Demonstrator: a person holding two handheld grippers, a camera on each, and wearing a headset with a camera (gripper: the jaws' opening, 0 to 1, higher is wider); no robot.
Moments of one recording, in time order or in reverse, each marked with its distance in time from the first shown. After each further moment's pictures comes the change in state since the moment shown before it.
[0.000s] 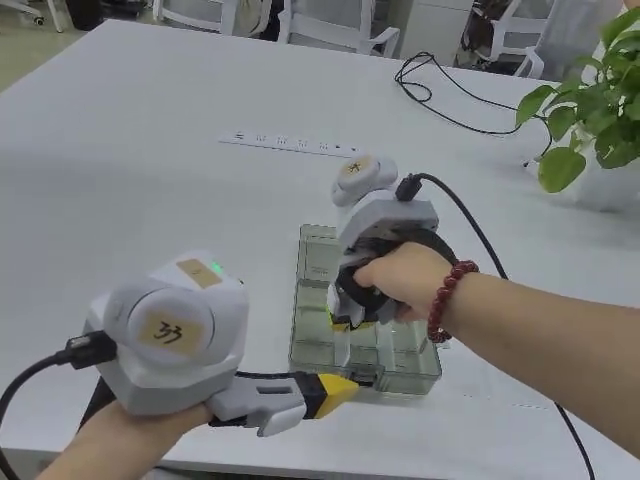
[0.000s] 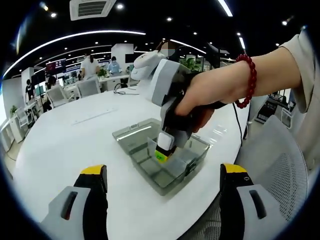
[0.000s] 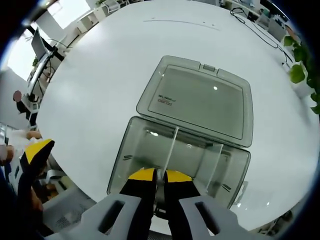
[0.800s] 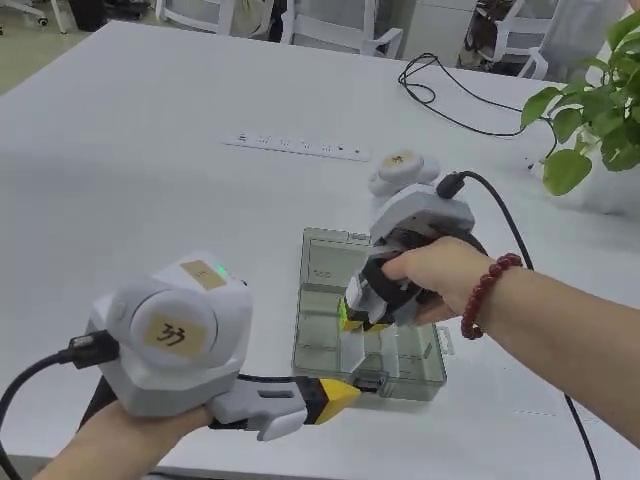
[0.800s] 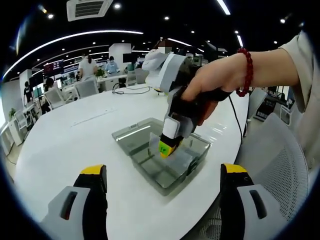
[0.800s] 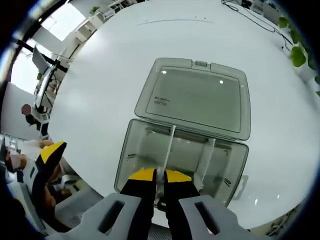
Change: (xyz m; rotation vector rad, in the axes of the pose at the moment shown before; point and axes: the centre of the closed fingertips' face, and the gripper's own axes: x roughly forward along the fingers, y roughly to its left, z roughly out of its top) left arm 0.002 0.002 0.000 0.020 0.011 -0.015; right arm -0.015 0.001 0.003 0.062 0.020 0.096
